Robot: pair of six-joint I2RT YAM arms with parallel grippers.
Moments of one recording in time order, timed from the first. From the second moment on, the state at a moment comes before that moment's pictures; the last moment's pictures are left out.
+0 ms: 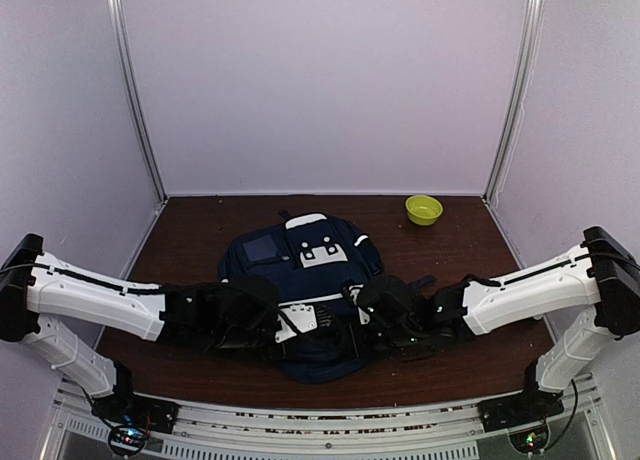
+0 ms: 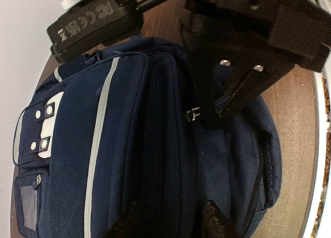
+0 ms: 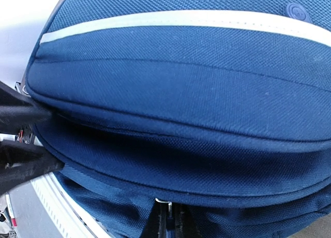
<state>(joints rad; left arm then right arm) -1.23 1.42 0.78 -0.08 -0.22 0.36 1.18 1.57 0.84 -0.09 0.04 0.78</state>
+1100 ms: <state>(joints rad) -1.23 1.31 0.71 -0.01 -0.29 0.31 1.18 1.45 1.01 -0.25 -0.02 0.67</state>
